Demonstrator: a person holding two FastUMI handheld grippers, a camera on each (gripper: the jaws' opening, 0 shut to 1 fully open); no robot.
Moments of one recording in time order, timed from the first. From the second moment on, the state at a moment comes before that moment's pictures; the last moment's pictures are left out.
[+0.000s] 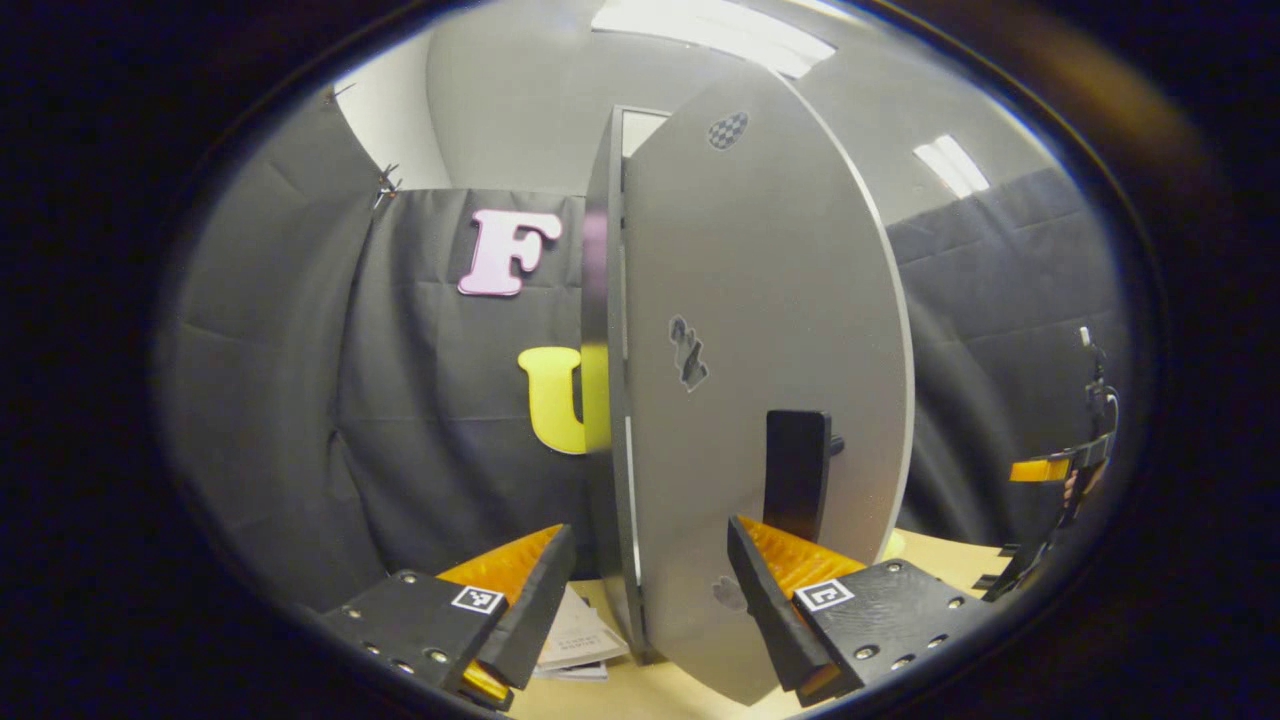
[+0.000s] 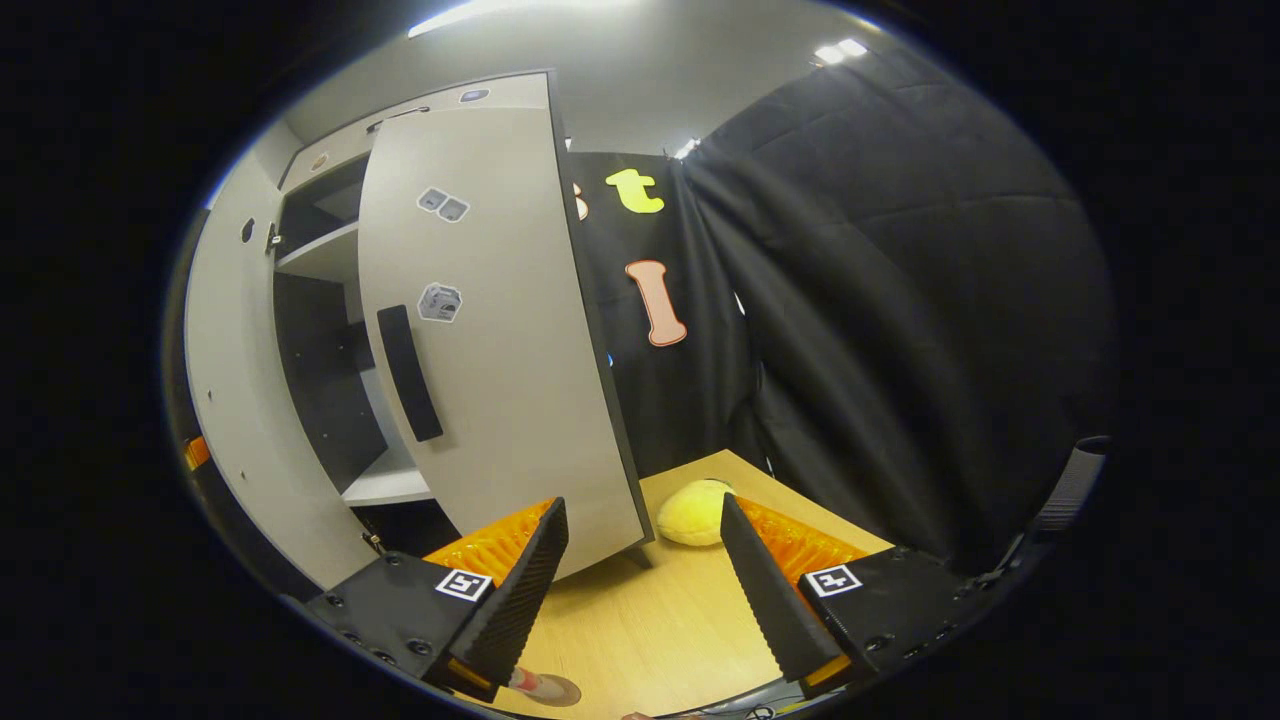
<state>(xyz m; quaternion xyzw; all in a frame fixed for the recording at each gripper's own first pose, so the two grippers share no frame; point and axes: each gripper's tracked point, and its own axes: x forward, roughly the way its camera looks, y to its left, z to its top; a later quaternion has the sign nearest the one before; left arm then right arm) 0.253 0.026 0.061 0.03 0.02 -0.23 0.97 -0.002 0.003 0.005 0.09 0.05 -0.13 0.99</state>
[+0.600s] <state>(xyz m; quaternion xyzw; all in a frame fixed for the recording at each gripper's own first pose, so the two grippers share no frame) 0.255 -0.022 0.062 0.03 0.01 -0.25 0.97 -0.024 -0.016 -0.003 0.09 0.05 -0.16 0.98</state>
